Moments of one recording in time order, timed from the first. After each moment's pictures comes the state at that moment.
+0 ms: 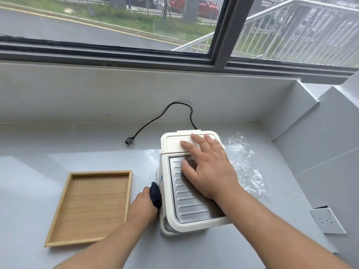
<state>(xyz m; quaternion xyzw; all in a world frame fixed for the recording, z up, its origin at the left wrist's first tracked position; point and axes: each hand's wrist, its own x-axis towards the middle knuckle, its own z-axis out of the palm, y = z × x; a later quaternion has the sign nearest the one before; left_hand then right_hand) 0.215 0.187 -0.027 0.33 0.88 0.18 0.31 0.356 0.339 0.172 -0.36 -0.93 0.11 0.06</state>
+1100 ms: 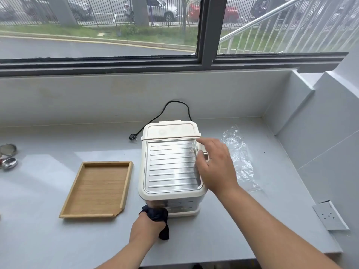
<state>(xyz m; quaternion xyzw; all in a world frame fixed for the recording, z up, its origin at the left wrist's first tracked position) 0.346 0.140 0.006 0.08 0.90 0.20 0.38 0.457 0.357 0.153 -0.36 -0.84 0.29 0.30</state>
